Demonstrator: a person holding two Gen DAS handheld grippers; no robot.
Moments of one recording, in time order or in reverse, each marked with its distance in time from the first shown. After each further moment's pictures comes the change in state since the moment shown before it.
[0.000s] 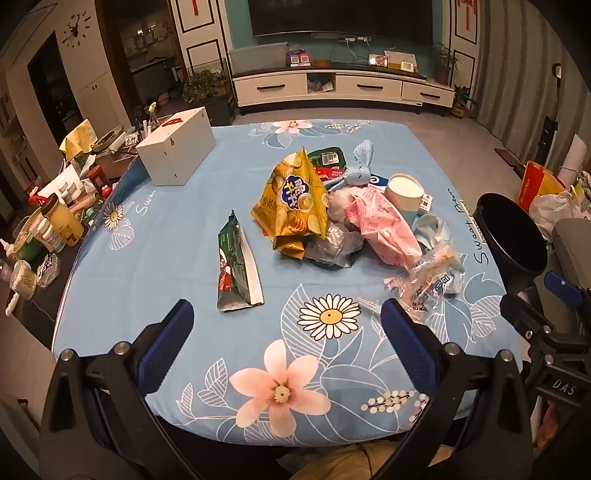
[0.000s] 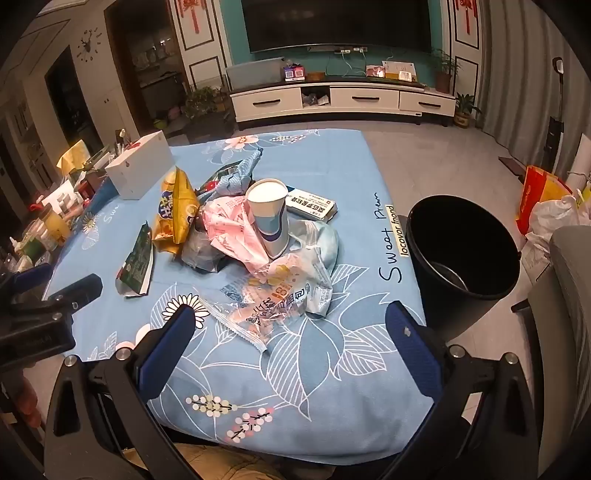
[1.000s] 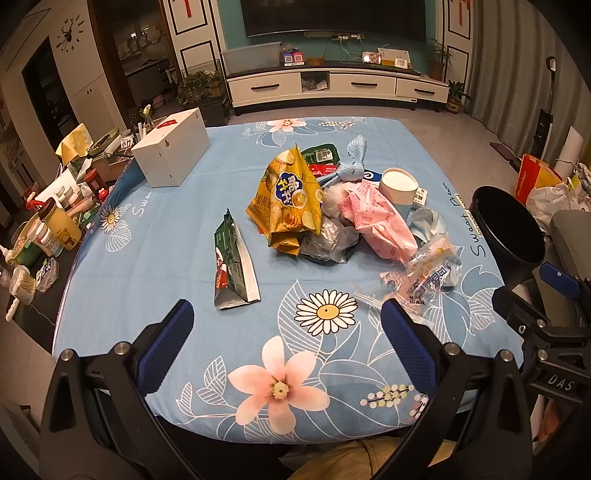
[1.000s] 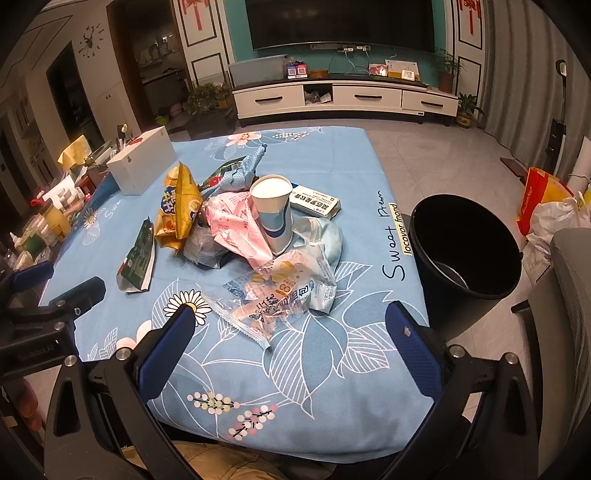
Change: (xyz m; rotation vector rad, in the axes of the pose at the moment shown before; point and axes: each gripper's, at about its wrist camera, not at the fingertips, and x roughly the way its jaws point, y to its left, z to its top) left arm -0.001 -0.003 -0.005 0.024 0.006 0.005; right arm 0.004 0.007 -0.004 -0.012 0.008 -0.002
